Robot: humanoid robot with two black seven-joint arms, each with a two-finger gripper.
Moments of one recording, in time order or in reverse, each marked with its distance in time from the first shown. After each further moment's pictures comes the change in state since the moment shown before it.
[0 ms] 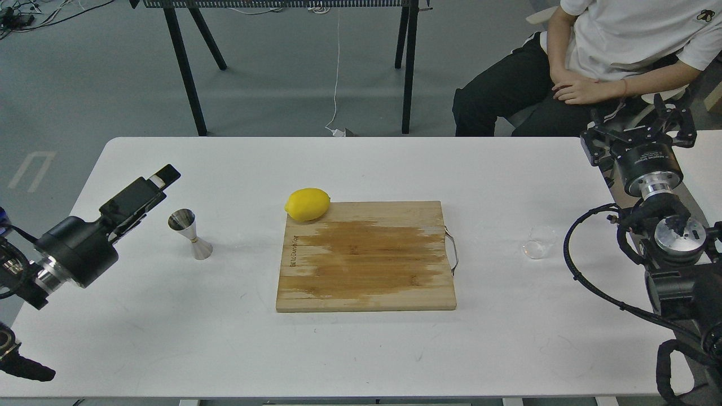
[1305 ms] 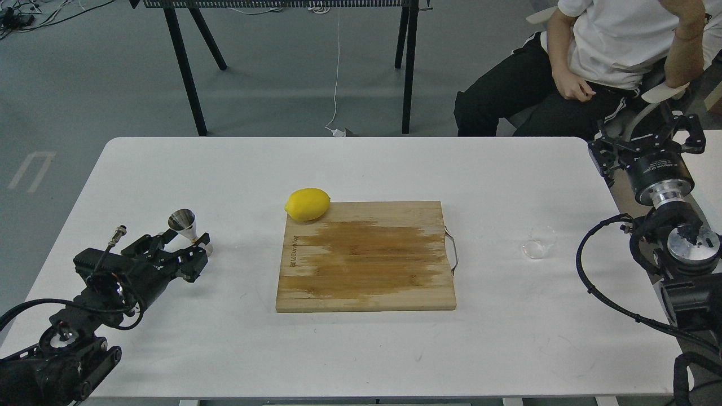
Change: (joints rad) left arm -0.436 -0.496 0.336 1.069 0.639 0.404 -0.027; right arm -0.033 -0.042 -0.051 0.026 -0.002 0.000 0.000
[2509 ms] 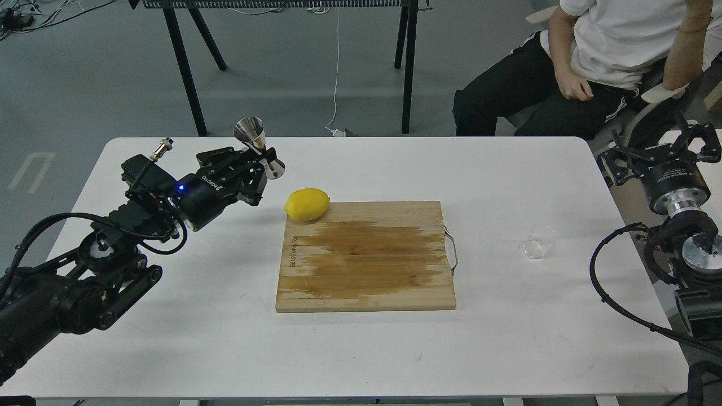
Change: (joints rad) left arm -0.269 0.027 0.147 -0.414 0.050 -0.128 0.006; right arm -0.038 -0.050 0.002 -0.003 0.000 0.000 0.000
